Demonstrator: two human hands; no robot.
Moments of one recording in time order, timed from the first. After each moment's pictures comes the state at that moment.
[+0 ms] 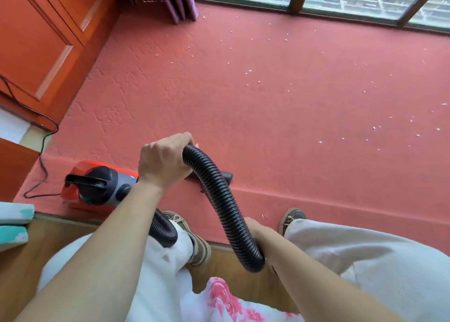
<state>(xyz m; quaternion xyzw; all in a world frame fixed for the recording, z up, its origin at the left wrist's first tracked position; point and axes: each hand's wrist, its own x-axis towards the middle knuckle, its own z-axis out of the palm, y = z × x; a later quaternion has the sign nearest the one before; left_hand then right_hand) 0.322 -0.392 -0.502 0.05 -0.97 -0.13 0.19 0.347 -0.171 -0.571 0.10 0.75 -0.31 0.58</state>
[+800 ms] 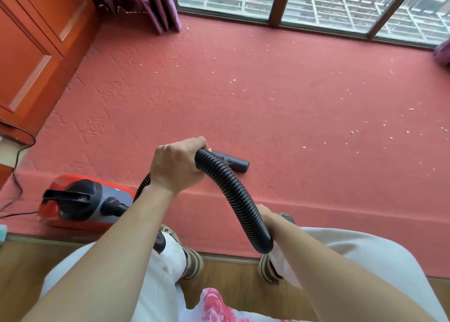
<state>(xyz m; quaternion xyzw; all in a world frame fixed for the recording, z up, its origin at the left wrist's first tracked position) 0.299 -0.359 -0.487 -0.01 -0.96 -0.22 0.19 0.295 -0.137 -0.559 0.01 0.82 -0.22 0.52</state>
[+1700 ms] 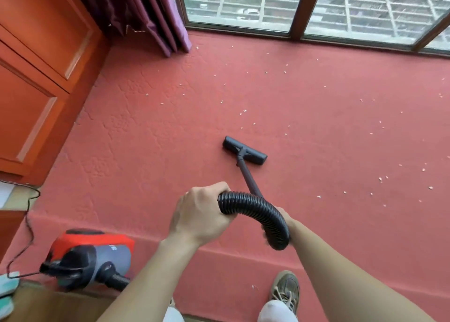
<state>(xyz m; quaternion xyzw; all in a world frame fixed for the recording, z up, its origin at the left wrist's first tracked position) 0.082 -0.328 -0.437 0.09 -0.94 -0.31 -0.05 0.014 -0.131 -0.557 0.23 0.70 -0.46 0.50</state>
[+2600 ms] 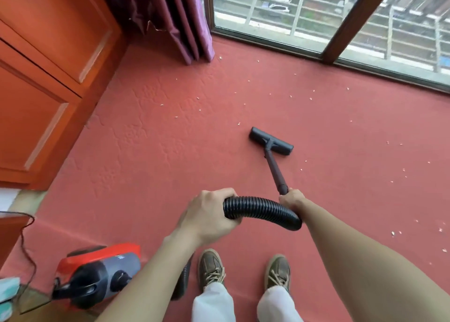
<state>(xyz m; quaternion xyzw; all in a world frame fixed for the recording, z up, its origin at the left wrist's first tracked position) -0.081 -0.423 -0.438 0.14 -0.90 -0.39 -0.14 -0.227 -0.209 -0.582 0.15 0.86 -0.17 0.46</state>
